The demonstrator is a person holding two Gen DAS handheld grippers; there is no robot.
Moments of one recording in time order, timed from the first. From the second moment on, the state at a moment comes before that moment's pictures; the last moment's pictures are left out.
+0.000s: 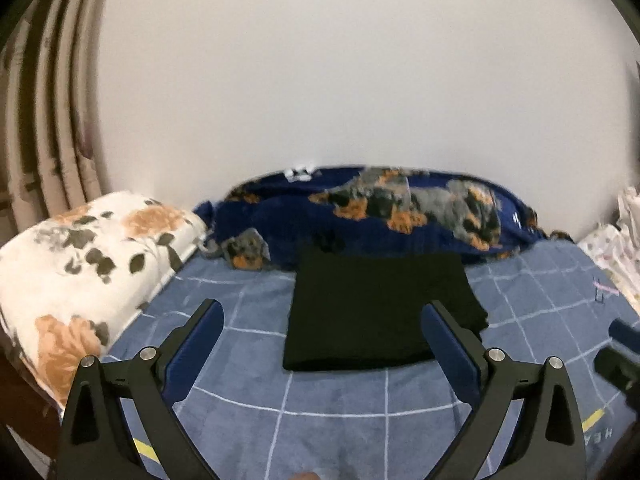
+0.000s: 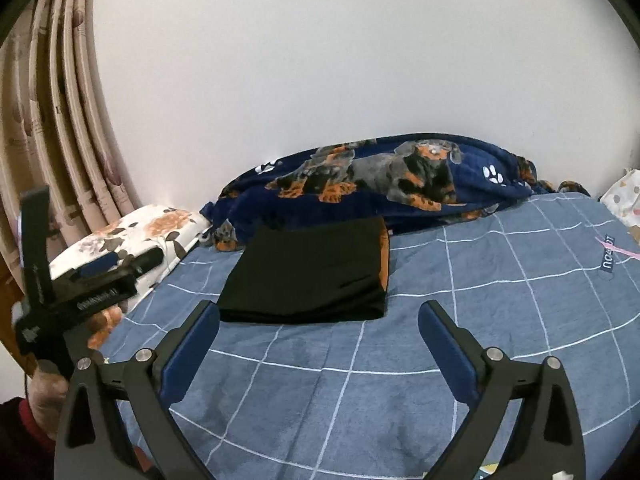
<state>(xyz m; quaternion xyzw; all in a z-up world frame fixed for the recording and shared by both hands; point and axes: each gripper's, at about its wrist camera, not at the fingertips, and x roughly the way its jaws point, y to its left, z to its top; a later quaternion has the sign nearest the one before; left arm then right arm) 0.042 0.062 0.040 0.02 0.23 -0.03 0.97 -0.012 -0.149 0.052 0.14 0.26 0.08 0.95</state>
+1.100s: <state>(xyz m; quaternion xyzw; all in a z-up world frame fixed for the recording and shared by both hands) 0.010 0.066 0.078 0.02 0.20 -0.03 0.98 -0.022 -0.132 0.073 0.10 0.24 0.09 0.96</state>
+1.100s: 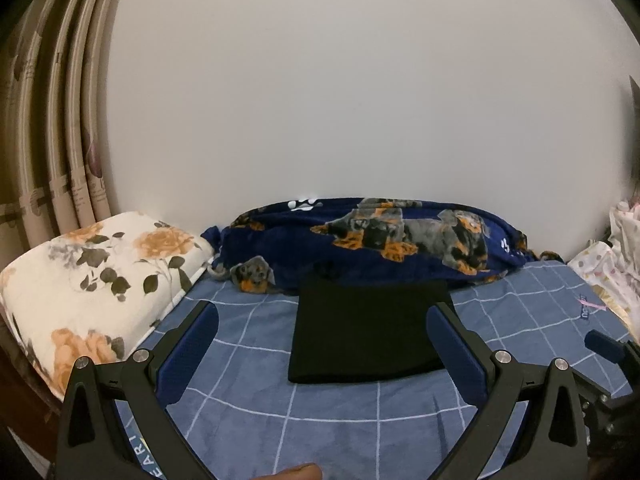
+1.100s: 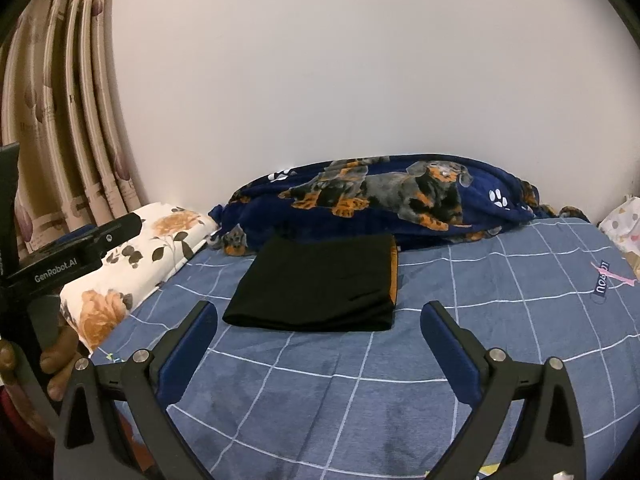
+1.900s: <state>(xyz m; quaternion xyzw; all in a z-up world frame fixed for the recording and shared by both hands) 0.019 0.064 0.066 0.02 0.22 -0.05 0.97 -0.012 -0.136 0.064 0.10 0.26 0.08 0.96</state>
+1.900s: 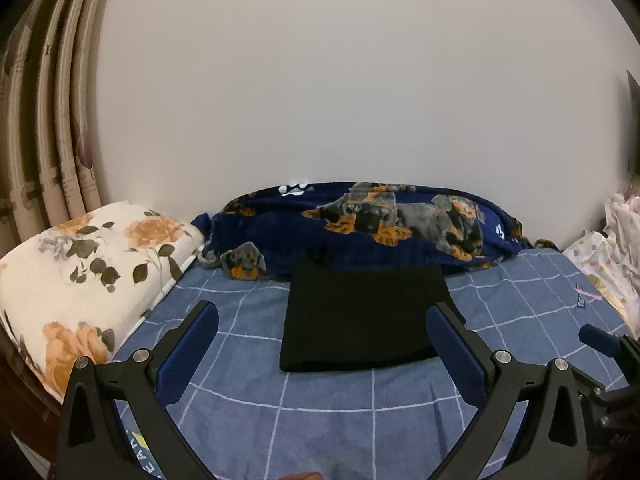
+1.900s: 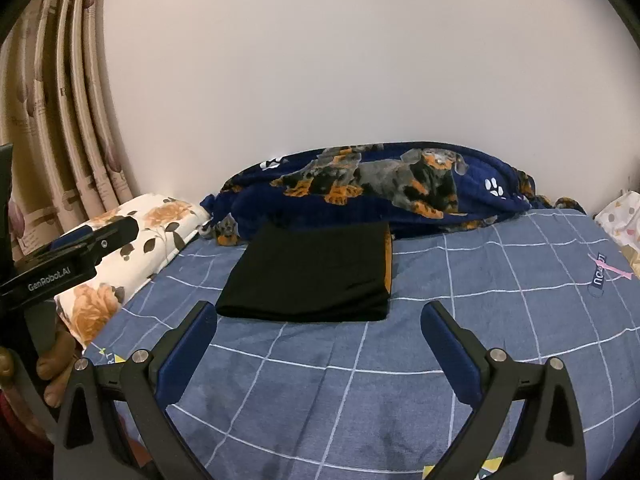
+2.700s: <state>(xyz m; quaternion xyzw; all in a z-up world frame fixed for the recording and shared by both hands) 0.026 0.067 0.057 0.01 0.23 -0.04 0.97 -0.004 -0.136 0.056 0.11 0.28 0.09 0.95</state>
